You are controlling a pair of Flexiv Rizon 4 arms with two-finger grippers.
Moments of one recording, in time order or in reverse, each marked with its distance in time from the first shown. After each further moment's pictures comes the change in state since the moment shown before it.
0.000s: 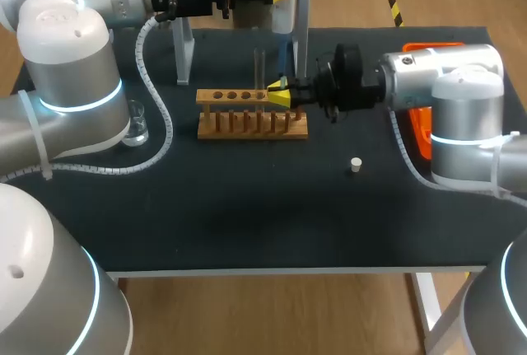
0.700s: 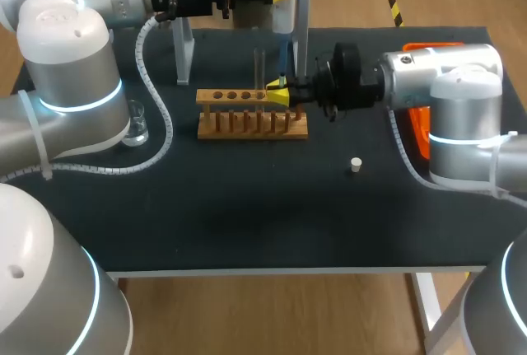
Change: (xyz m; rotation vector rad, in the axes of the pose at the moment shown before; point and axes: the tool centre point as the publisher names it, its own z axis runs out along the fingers) left arm 0.000 0.000 0.000 0.000 0.000 0.001; right arm -0.004 0.001 0.001 -0.001 -0.011 0.005
